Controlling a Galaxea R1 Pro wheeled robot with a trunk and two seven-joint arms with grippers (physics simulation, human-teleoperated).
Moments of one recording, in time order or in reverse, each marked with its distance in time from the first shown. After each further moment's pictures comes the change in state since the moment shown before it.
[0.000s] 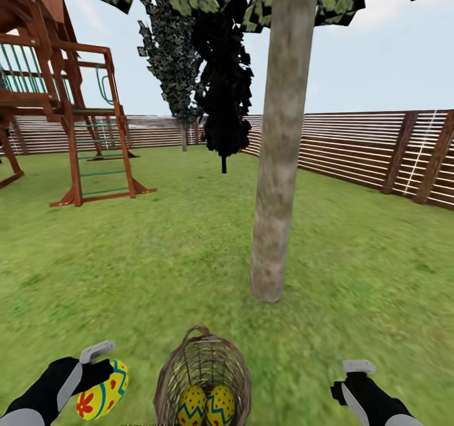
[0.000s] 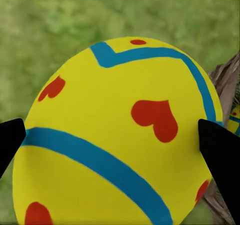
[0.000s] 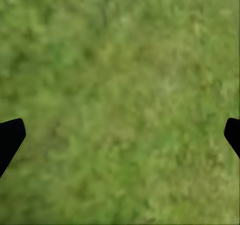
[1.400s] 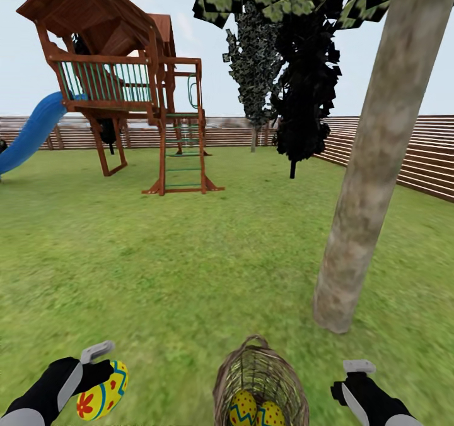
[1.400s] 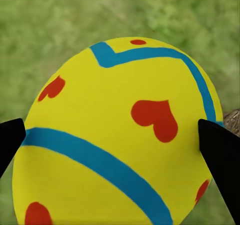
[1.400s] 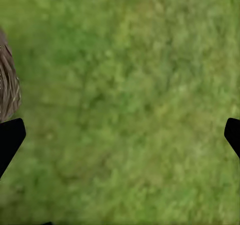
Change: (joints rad) left arm -0.001 -0.001 0.001 0.002 0.000 0.000 0.005; right arm 0.000 0.000 -0.001 0.000 0.000 0.000 0.000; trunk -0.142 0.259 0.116
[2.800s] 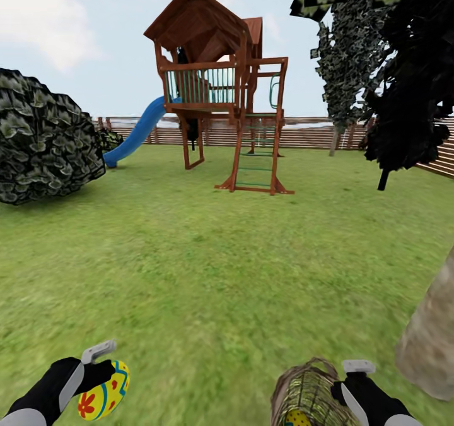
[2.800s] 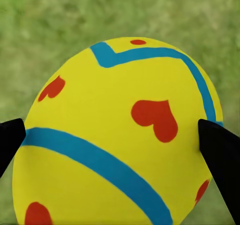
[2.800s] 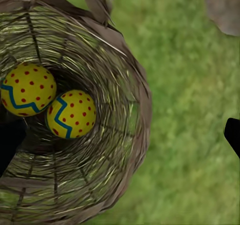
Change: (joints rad) left arm 0.001 -0.006 -0.002 0.000 0.002 0.000 0.001; right arm 0.000 0.002 0.001 0.000 0.000 0.000 -0.004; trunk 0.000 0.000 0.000
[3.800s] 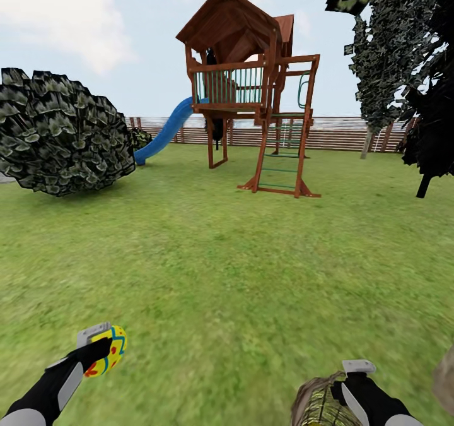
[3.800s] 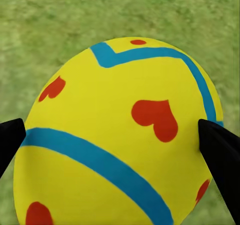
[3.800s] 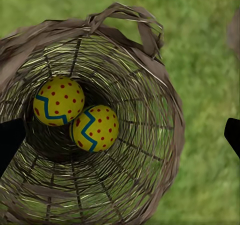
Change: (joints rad) left arm 0.000 -0.002 0.031 0.001 0.028 -0.394 0.000; right arm 0.000 -0.002 -0.001 0.000 -0.002 0.000 0.002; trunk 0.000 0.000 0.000
